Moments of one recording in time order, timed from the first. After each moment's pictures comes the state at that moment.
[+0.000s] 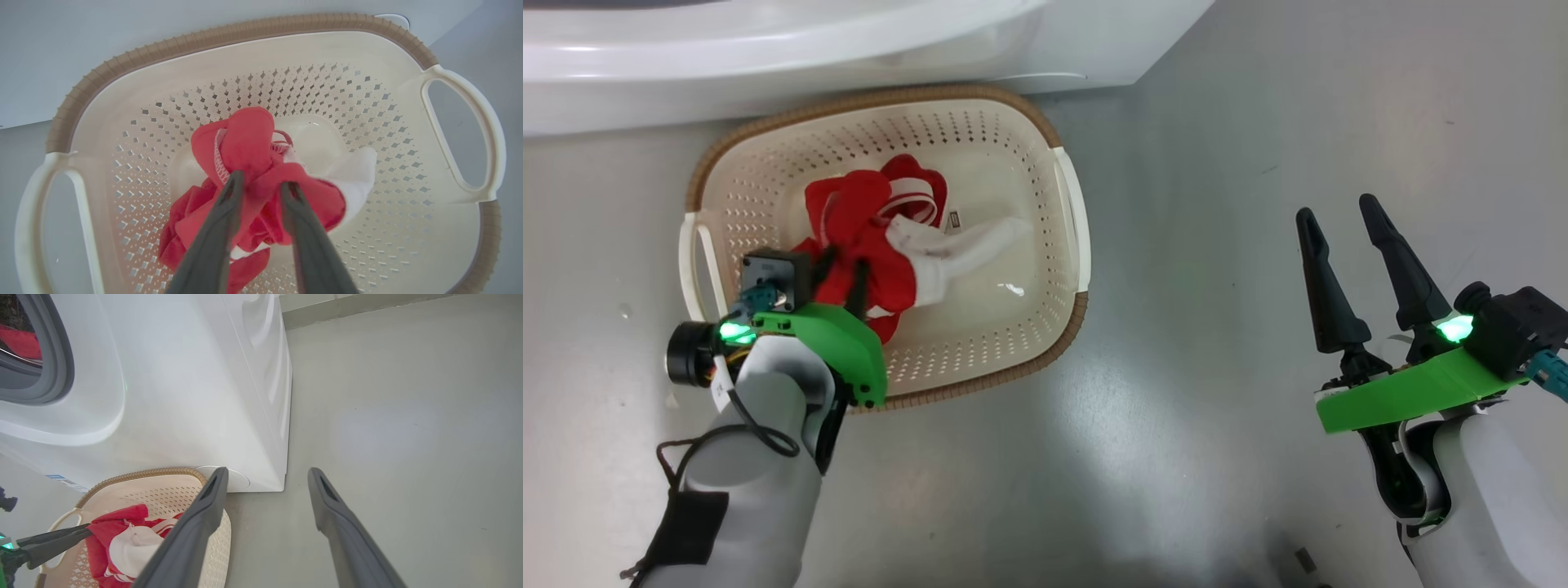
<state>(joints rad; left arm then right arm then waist) -0.89 0.02 -0.23 1.18 -0.24 -0.09 -0.26 -0.33 -0.13 0.11 0.20 0.46 0.13 -0.26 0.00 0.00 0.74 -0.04</state>
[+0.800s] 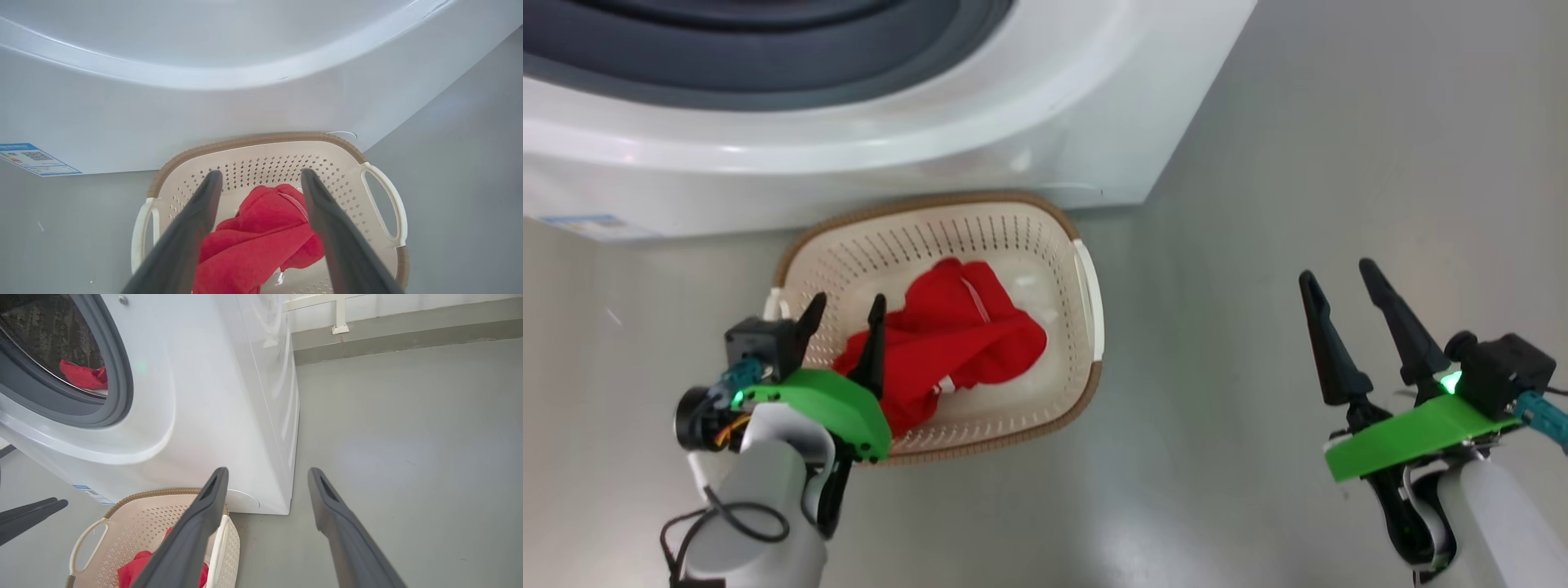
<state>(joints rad) -0.68 0.02 -0.15 0.95 -0.27 -0.11 -0.26 -0.27 -0.16 0.11 0.26 0.47 0.13 -0.26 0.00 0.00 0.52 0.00</state>
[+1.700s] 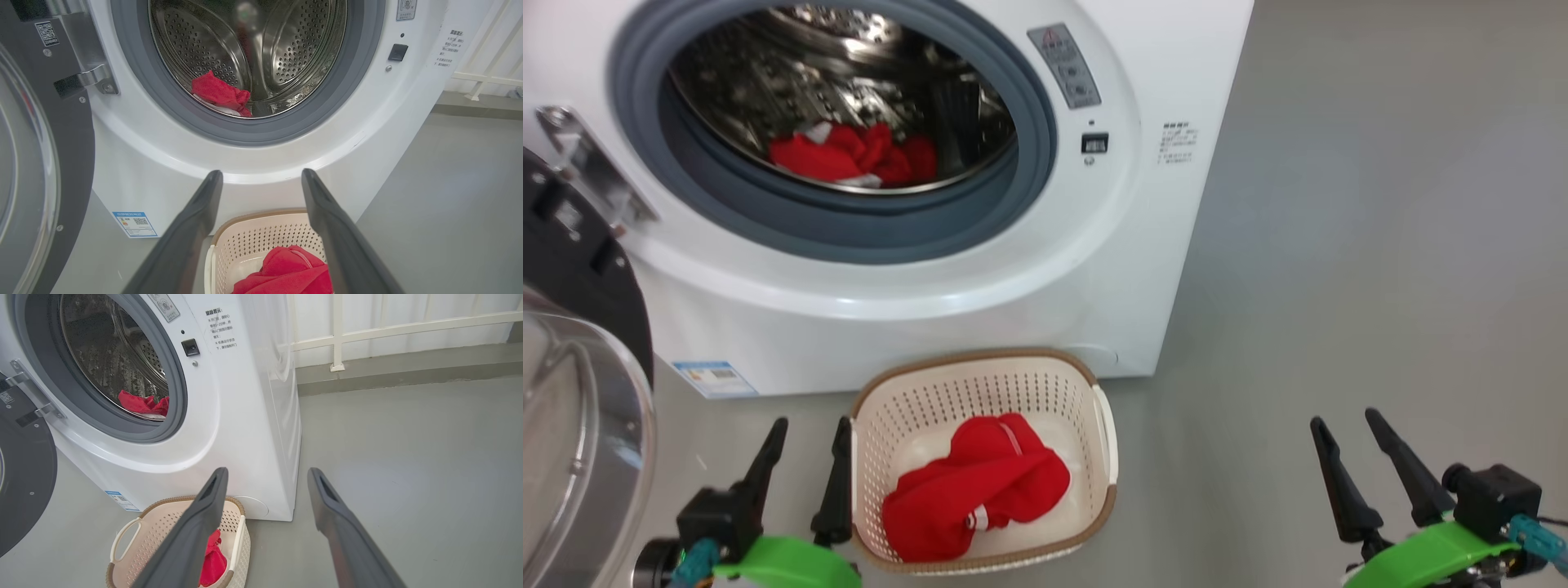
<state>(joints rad) -0.19 0.03 0.02 0.43 -0.17 -0.12 -0.26 -0.01 -0.18 0.11 0.28 0.48 0.13 -0.26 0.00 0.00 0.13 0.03</state>
